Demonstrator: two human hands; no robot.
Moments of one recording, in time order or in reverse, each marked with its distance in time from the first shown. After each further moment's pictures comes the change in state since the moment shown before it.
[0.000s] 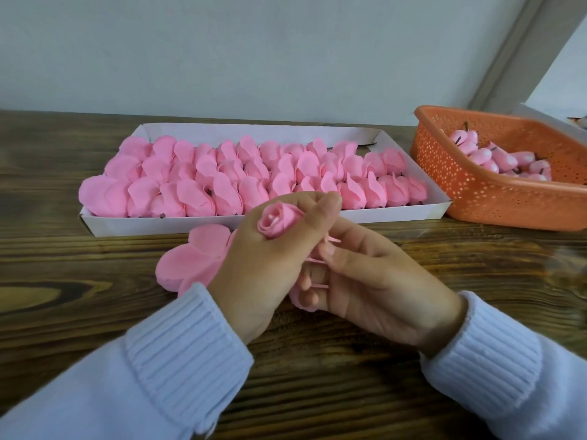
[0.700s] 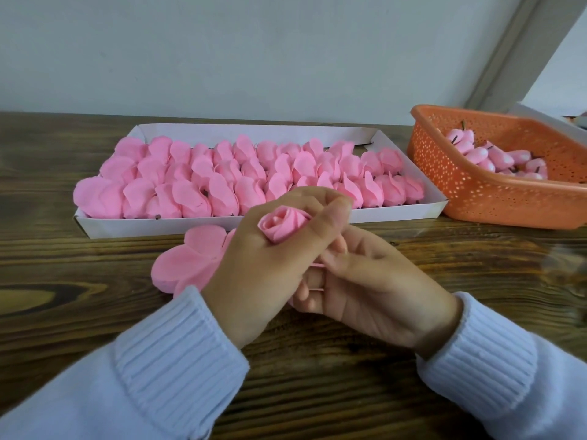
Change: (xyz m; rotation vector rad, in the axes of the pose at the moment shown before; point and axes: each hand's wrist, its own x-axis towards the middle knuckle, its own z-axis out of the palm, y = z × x) left_hand -0.004 0.005 0.000 0.138 -0.106 0.176; right_hand -0.003 -0.001 -0.001 0.027 -0.125 -0.017
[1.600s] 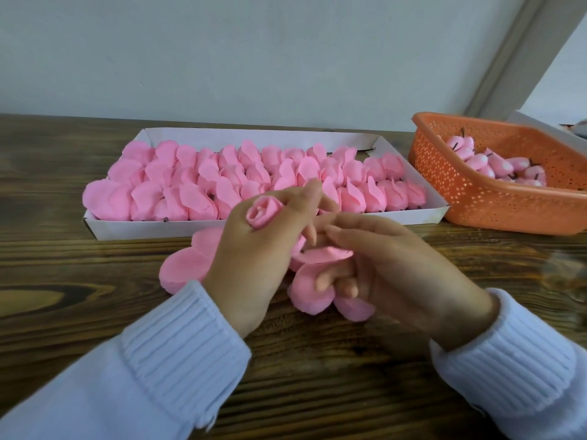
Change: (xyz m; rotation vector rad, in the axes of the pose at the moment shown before) left_hand 0.009 -0.002 -0.007 -0.105 0.172 -0.028; right_hand -0.001 -0.025 0.006 -0.173 0.316 0.090
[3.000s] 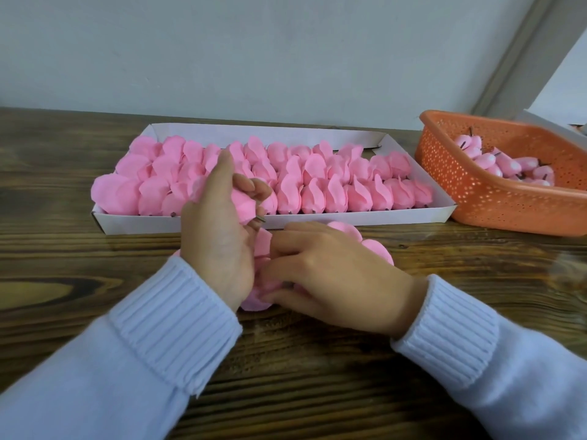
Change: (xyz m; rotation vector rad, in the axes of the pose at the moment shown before) left_hand 0.025 -0.004 -0.018 -0.443 0.528 -0.154; right_hand 0.027 0.013 0.021 -1.733 -0.249 -0.609
